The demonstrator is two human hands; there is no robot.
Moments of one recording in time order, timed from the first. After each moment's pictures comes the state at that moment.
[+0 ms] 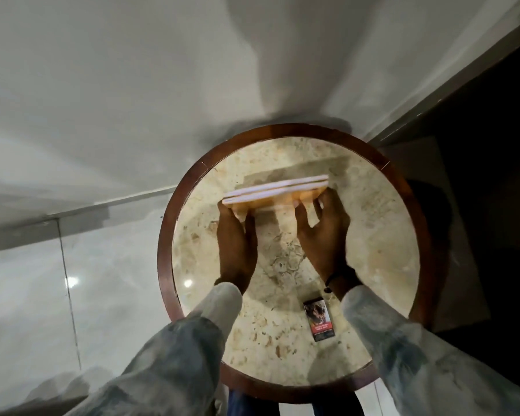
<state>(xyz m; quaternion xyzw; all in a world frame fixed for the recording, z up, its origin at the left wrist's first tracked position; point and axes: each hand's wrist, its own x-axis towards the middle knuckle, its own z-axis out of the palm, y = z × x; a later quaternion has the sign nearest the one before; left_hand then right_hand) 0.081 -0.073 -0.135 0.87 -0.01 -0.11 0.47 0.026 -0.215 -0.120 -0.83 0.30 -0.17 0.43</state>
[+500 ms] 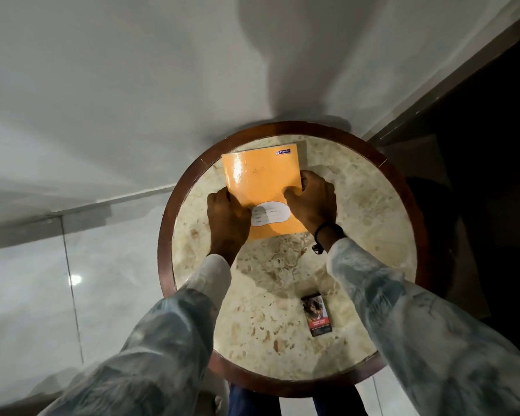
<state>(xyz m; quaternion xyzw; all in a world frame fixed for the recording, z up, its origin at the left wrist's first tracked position) 0.118 -0.078 -0.146 0.91 0.06 -0.21 0.34 0.076 -0.234 -0.130 -0.82 0.40 0.09 0.39</state>
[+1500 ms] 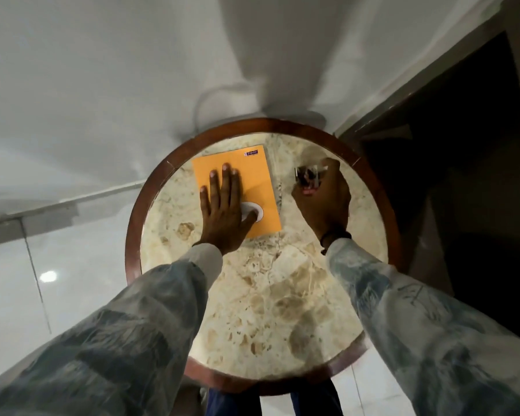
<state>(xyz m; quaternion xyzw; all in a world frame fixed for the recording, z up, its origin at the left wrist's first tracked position) 0.114 -0.100 -0.203 0.92 -0.27 -0.25 0.11 0.046 -0.292 -0.146 -0.83 0.44 -0.03 0.34</state>
